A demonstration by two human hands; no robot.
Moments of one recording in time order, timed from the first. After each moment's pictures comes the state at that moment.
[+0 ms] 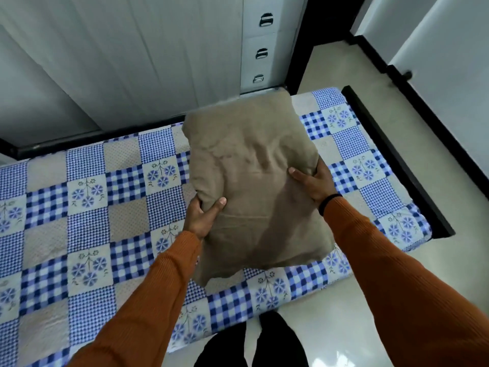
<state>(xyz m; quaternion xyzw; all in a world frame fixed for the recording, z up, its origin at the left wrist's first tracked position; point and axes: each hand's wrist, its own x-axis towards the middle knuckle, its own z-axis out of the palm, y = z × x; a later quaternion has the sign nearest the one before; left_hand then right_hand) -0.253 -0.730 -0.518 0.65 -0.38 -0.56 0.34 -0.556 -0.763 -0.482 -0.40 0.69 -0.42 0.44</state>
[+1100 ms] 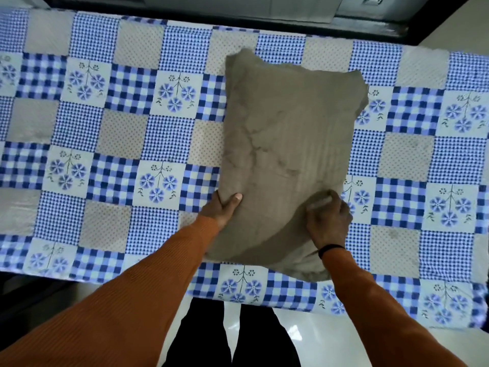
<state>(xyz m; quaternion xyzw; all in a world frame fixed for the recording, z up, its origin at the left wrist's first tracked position) -0.320 -0.740 -0.709 0.79 -0.23 -0.57 0.04 -0.596 -0.783 -0.708 -0.53 0.79 -0.03 0.32</state>
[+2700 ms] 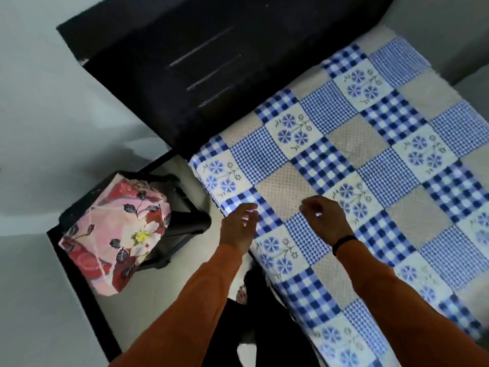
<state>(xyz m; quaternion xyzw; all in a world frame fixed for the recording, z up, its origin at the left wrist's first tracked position) 0.239 -0.326 -0.708 0.83 -0.01 -0.29 0.48 0.164 -0.556 -0.674 -0.82 0.31 0.14 0.46</state>
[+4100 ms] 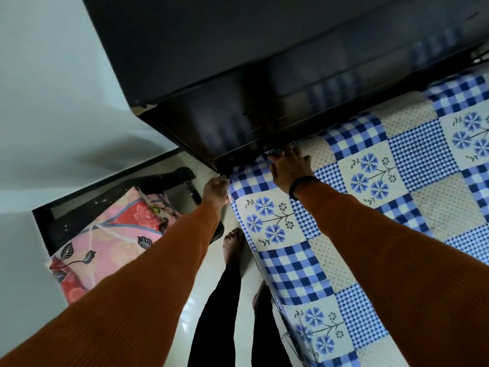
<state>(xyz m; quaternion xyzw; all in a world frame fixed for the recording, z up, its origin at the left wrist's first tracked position) 0.407 -0.195 -1.000 0.73 0.31 -0.35 0.49 0.527 -0.443 -0.801 -0.95 0.06 0.29 0.06</state>
